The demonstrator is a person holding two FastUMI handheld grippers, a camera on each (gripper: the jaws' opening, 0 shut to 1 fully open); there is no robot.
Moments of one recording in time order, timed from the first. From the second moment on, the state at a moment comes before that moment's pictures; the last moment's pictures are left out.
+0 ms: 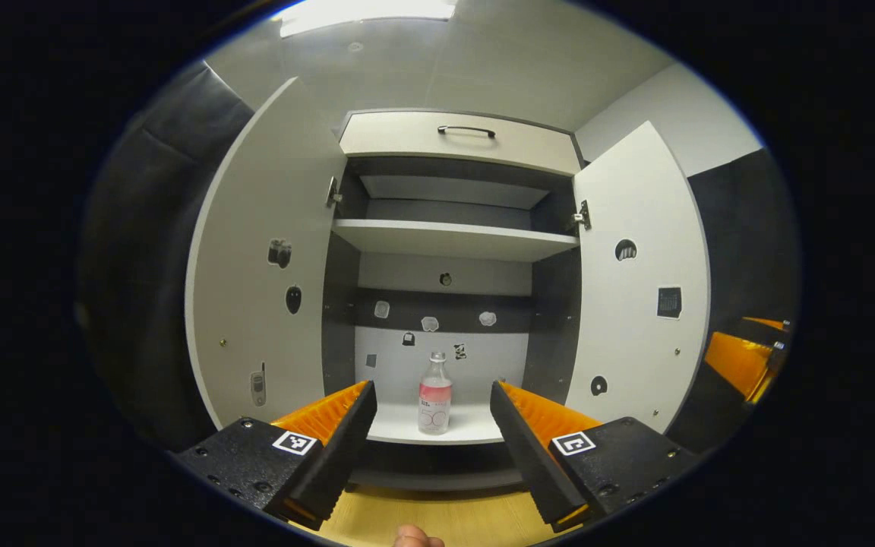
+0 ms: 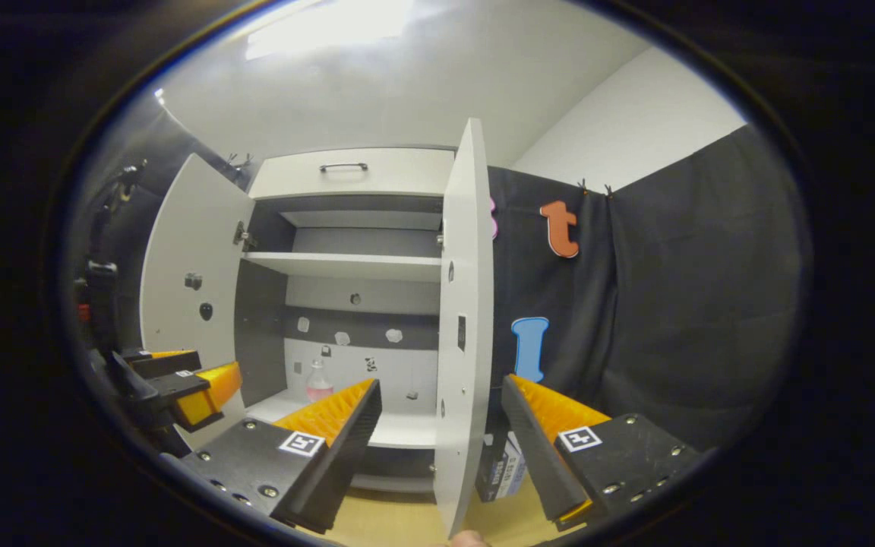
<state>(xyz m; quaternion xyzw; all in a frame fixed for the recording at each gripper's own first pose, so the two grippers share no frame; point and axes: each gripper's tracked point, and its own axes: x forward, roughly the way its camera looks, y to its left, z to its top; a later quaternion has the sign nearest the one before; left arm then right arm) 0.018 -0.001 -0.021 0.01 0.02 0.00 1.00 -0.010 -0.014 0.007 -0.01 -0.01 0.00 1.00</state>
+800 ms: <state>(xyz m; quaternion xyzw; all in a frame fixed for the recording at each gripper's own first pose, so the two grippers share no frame) 0.210 0.010 -0.111 0.03 0.08 0.02 1.00 -0.034 -0.109 0.010 -0.05 -0.01 -0.14 0.99</state>
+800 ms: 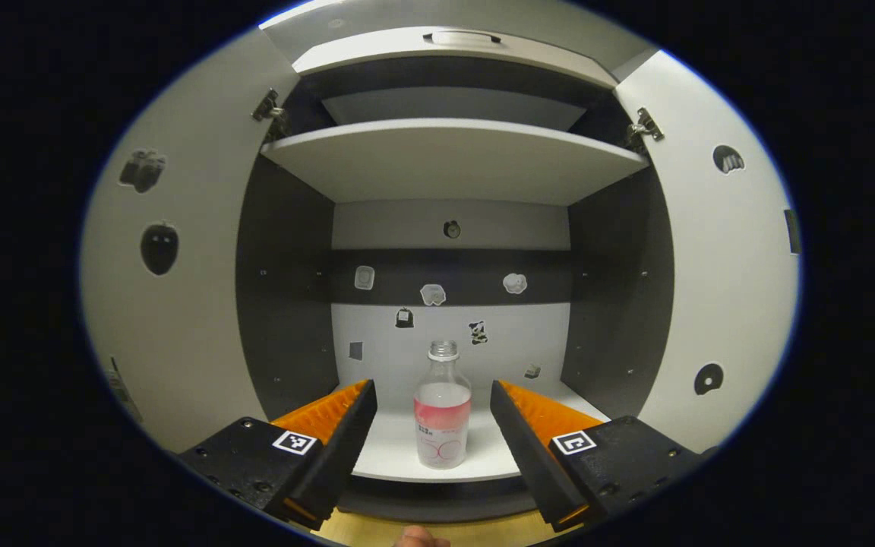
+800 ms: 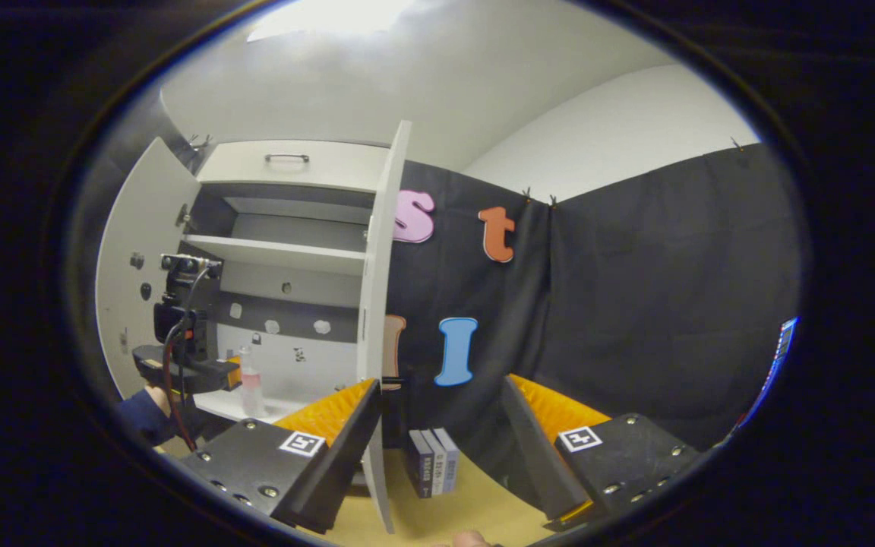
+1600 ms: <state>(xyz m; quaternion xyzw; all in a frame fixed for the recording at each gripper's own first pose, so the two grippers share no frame) 0.283 0.015 -0.167 0.01 0.14 0.02 0.99 -0.014 -0.118 -0.010 -0.08 0.02 -0.17 0.98</state>
